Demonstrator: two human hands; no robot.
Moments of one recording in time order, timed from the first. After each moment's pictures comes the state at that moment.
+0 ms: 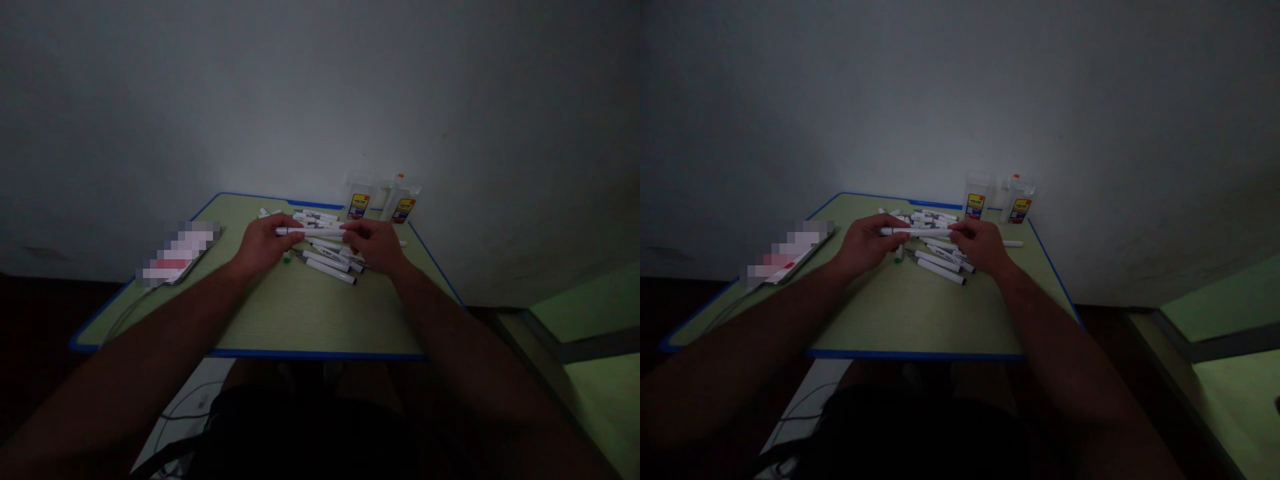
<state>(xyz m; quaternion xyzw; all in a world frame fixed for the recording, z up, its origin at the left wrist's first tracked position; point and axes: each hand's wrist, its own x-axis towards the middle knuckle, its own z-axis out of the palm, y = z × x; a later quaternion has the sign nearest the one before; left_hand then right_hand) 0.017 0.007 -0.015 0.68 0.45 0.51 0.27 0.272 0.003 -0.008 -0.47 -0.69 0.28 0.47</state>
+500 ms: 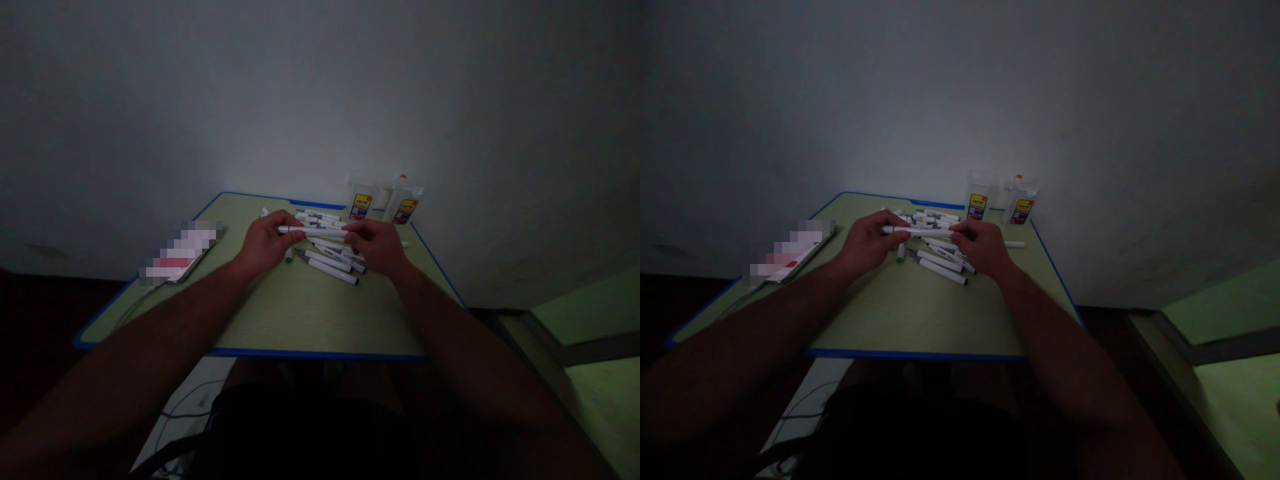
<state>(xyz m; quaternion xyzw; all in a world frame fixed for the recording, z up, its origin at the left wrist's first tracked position) 0.019 0.006 -0.012 0.68 0.46 0.52 0.25 0.271 0.000 -0.007 -0.45 -0.70 0.27 0.48</state>
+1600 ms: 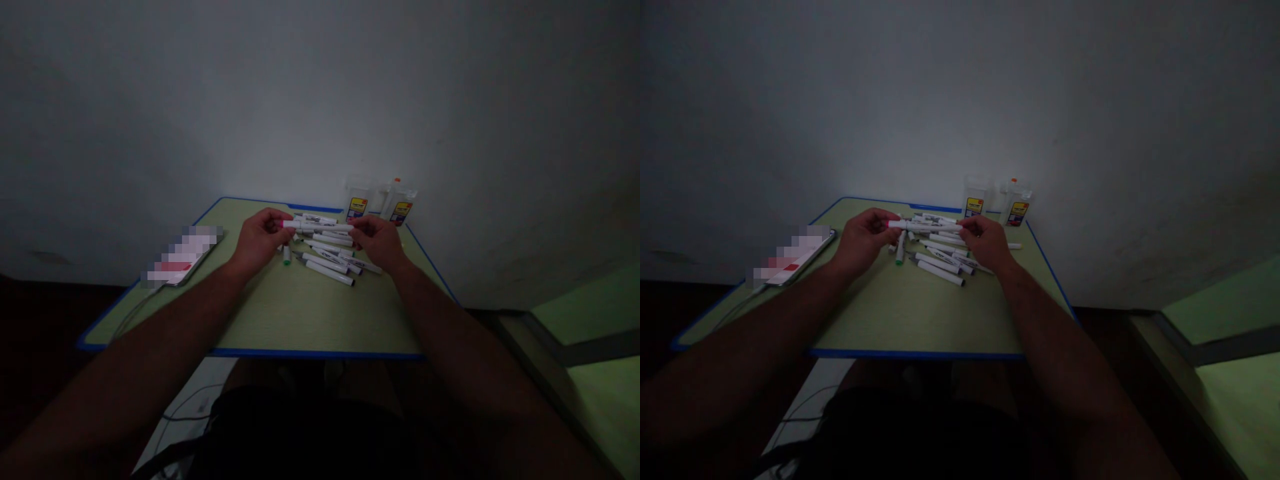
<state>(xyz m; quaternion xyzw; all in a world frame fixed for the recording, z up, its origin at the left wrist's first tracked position) 0.017 0.009 -0.010 0.59 0.40 0.59 0.38 0.286 0.022 -0.019 -0.46 -0.67 0.27 0.51</state>
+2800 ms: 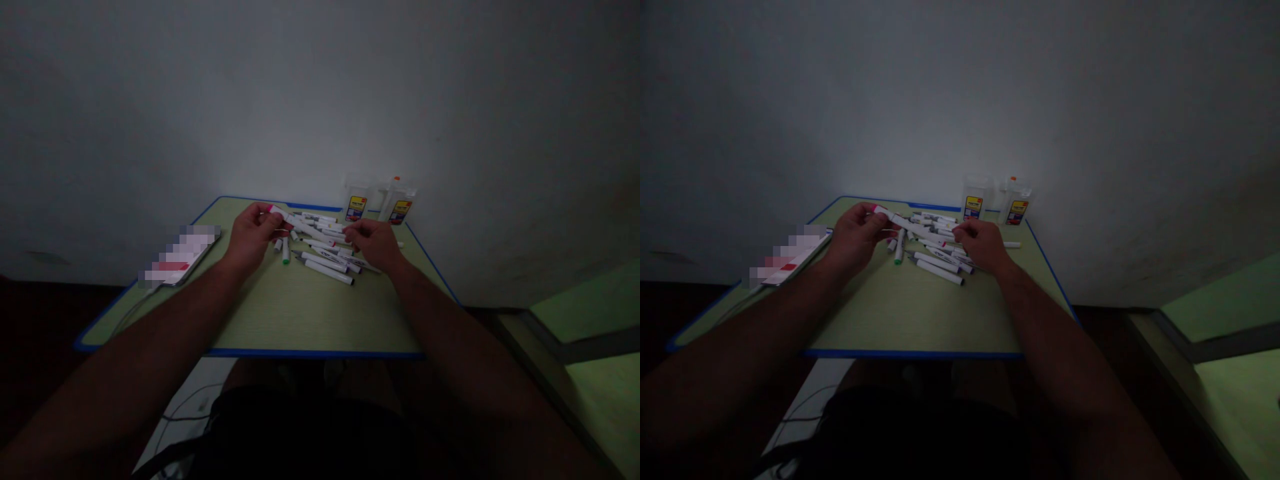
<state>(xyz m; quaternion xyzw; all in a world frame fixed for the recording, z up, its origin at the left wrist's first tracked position) 0.013 0.016 -0.012 0.52 0.38 0.62 0.44 0.281 0.013 -0.014 -0.49 -0.70 0.24 0.46</state>
